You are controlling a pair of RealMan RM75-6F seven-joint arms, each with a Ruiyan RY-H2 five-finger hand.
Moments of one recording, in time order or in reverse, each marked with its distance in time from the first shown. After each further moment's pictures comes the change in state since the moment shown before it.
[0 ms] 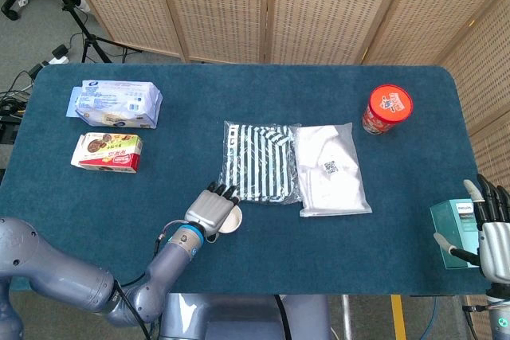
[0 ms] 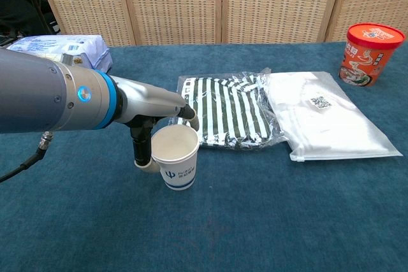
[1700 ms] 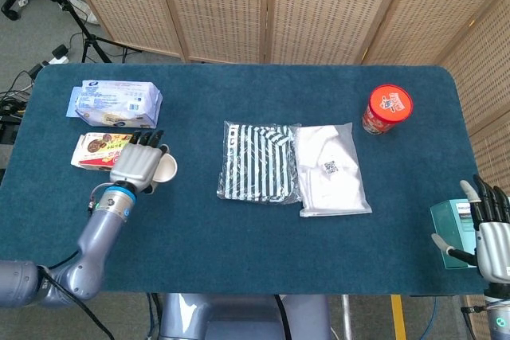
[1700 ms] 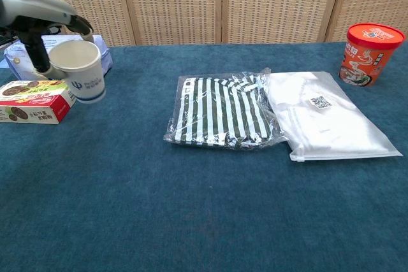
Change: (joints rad) left arm 0.163 0.424 0.042 -0.054 0.097 0.000 -0.115; right arm -0.011 0.001 0.015 -0.014 -0.014 -0.027 -0.022
